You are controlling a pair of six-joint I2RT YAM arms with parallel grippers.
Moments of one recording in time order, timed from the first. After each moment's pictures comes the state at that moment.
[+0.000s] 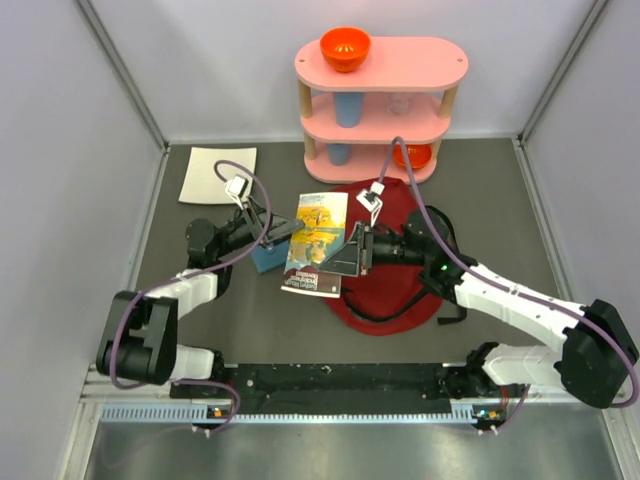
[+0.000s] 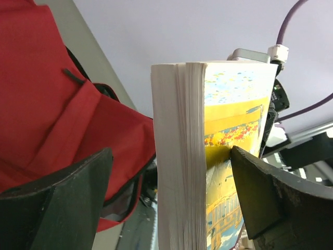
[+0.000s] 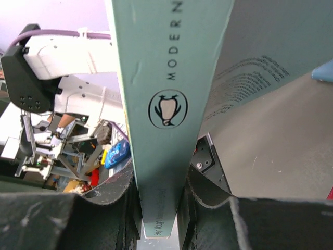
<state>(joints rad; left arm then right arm) -0.16 1.31 0.50 1.11 0.97 -1.31 0.79 1.20 0.77 0.38 -0.65 0.87</state>
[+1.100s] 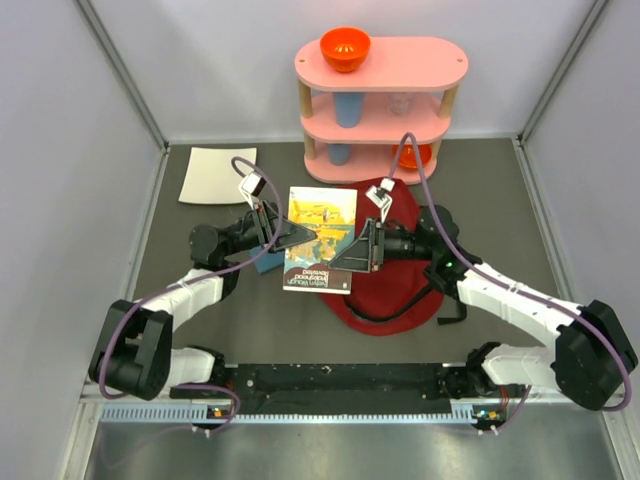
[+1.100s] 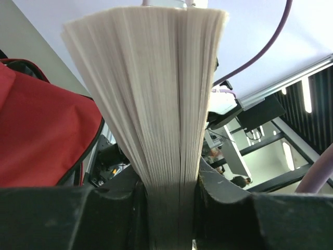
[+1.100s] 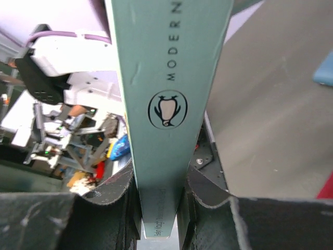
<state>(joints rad) -0.30 1.29 0.54 1.28 1.04 -1.60 0.68 1.20 0.72 0.53 -0.83 0.92</state>
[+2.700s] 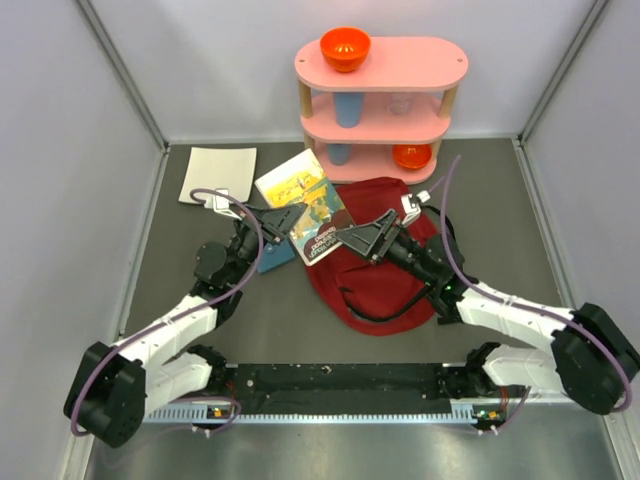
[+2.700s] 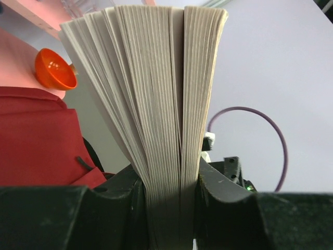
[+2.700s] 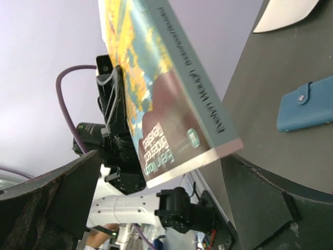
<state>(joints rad) -0.48 1.02 0.43 0.92 0.17 -1.18 0.74 1.14 0.50 0.77 -0.23 1.21</state>
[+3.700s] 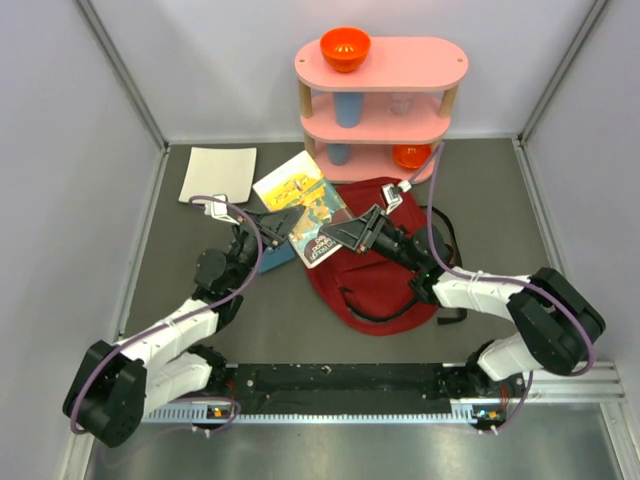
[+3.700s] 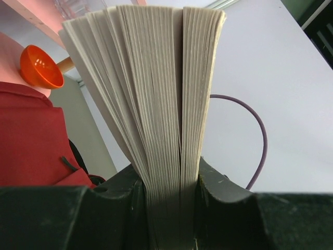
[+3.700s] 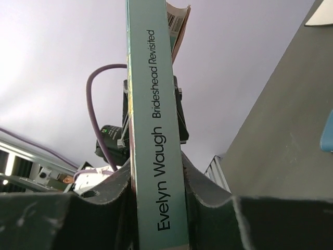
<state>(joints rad) -0.50 1.02 0.38 1.02 0.13 -1.25 0.73 1.42 0.59 1.12 -0.37 1.31</state>
